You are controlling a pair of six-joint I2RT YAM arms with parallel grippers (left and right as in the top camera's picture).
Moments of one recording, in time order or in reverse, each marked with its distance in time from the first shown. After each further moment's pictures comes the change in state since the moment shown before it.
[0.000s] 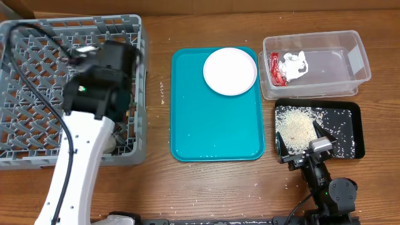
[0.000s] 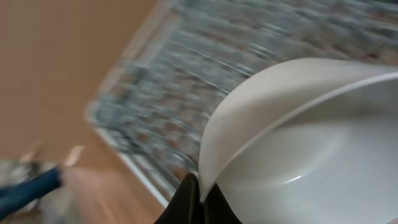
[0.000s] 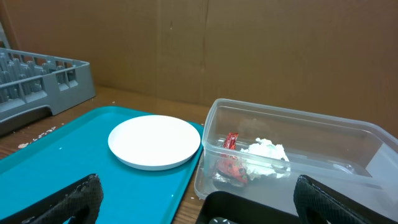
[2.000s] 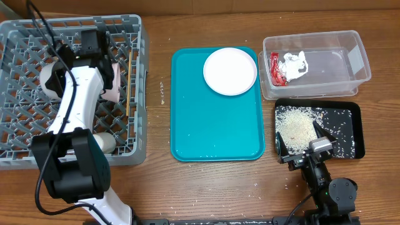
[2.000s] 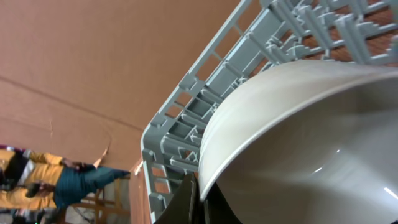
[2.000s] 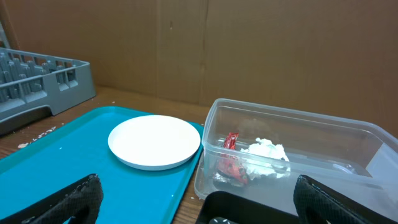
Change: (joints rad) left arm 0.241 0.439 -0.035 0.435 -0.315 0.208; right arm 0.000 0.000 0.000 0.000 0.000 0.000
